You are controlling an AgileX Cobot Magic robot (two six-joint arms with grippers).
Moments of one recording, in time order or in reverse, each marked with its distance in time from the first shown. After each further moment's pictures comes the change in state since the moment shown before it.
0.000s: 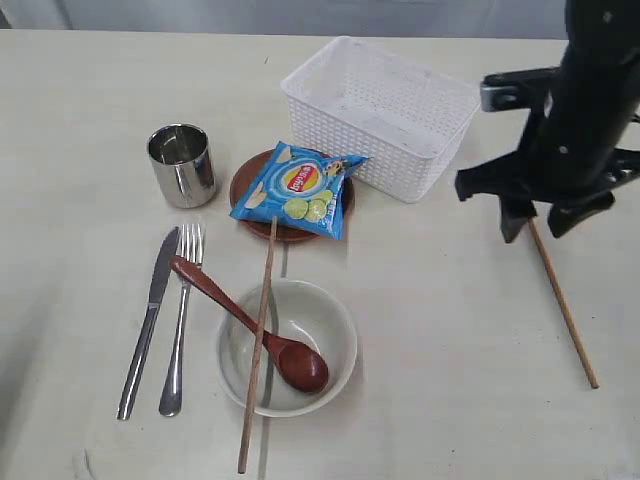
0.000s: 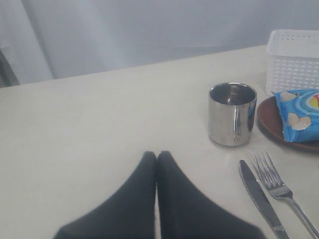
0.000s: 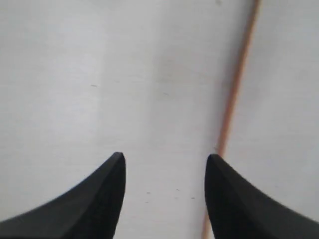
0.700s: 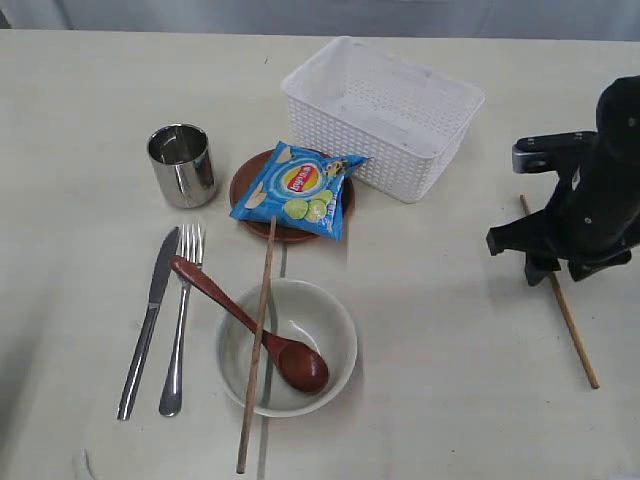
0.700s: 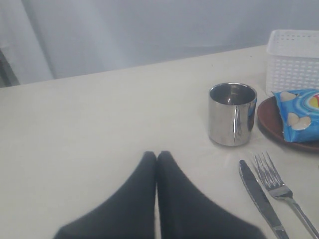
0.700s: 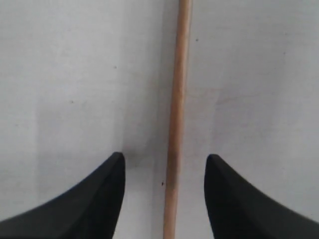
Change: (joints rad) left arm 0.000 0.000 0.000 0.000 0.000 0.000; right arm -0.131 0.069 0.227 -0.066 -0.344 -0.050
